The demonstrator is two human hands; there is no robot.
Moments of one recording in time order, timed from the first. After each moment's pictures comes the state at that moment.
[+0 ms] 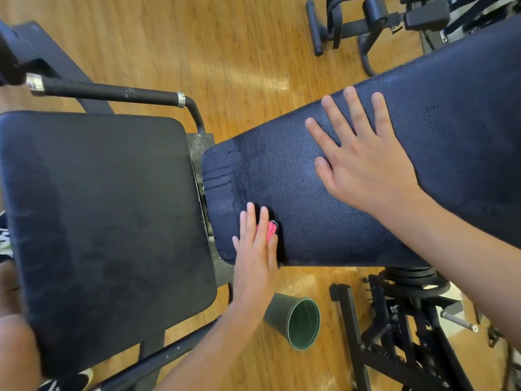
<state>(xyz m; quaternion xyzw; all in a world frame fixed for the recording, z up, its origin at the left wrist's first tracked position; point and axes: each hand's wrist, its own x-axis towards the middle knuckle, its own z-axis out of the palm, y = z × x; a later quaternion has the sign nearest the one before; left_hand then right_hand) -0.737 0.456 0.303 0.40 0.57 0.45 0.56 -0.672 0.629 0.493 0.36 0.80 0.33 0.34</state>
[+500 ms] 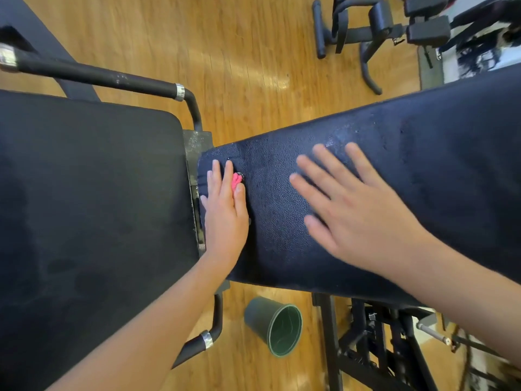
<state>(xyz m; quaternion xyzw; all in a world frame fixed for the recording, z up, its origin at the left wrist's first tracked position) -0.775 0.558 0.260 0.33 0.63 0.47 0.53 -0.687 0.605 0.485 0.28 0.86 0.22 0.38</state>
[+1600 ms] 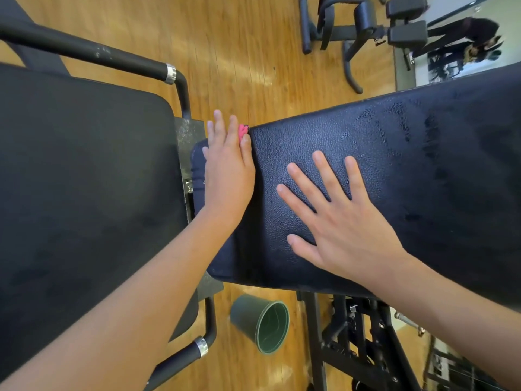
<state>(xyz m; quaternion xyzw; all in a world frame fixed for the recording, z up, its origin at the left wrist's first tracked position) -0.795 0.626 0.261 0.37 0.63 0.46 0.51 -0.671 0.586 0.435 0.26 0.82 0.25 0.44</state>
